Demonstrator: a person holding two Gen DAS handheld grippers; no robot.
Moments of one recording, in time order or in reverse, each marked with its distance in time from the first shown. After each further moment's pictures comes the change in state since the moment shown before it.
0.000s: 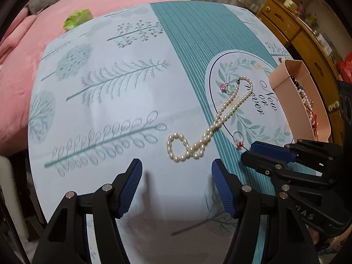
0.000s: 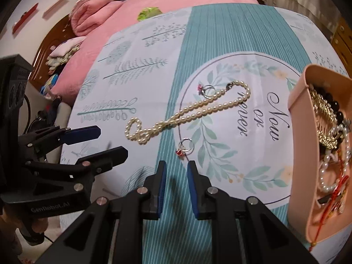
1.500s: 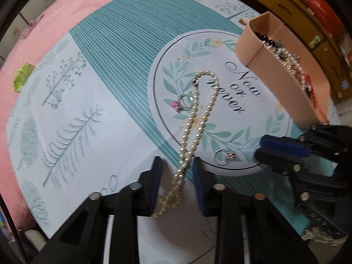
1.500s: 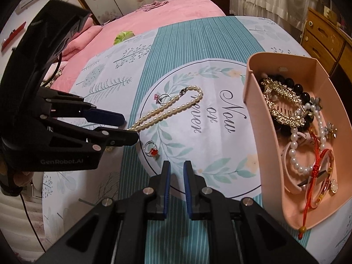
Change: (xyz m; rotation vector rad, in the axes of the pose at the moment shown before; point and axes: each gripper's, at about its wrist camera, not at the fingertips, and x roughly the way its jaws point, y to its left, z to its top) left arm 0.045 -0.075 0.060 0.428 0.106 0.012; right arm -0.019 -0.030 -0.025 0.096 -0.164 -0.085
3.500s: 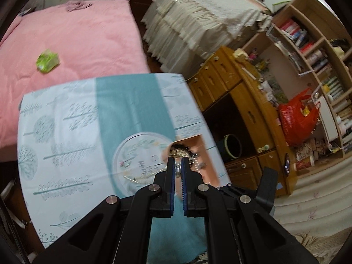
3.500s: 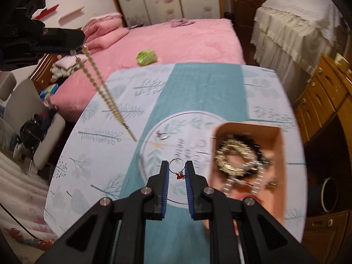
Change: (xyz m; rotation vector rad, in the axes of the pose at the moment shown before) left arm -0.241 -0.012 0.010 -0.470 -0.391 -0.327; right arm -0.116 -0.034 0.034 -0.208 -0.110 0.001
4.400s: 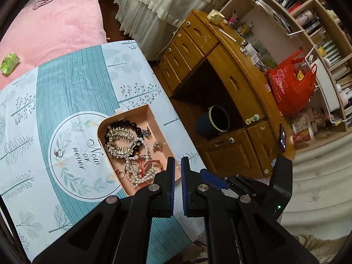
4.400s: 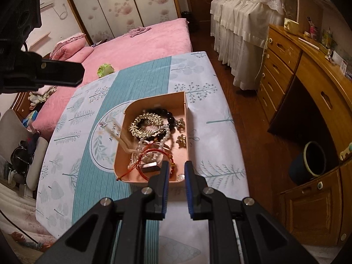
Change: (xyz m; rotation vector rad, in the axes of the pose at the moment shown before) left arm 0.116 -0.113 -0.037 0.104 0.176 -0.034; right arm -0.051 -0.115 -0.070 0.182 -0.019 -0.092
